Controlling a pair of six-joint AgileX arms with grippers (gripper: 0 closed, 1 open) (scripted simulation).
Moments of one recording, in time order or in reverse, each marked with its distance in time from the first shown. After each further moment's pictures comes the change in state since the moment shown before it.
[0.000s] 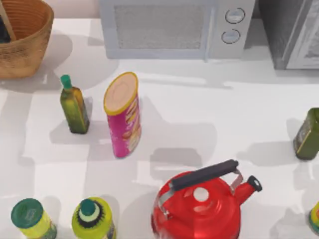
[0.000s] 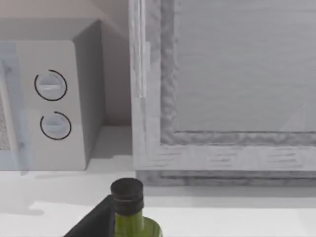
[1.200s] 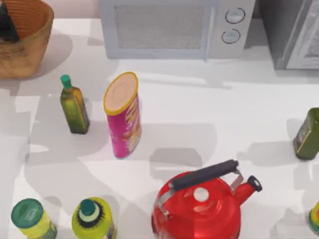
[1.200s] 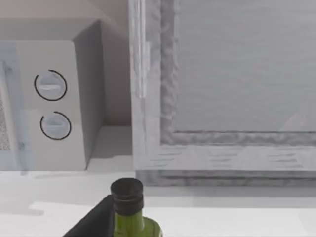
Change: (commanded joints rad) left arm 0.041 0.616 0.339 0.265 0.052 0.002; right arm 0.000 0.000 0.000 0.000 0.000 0.000
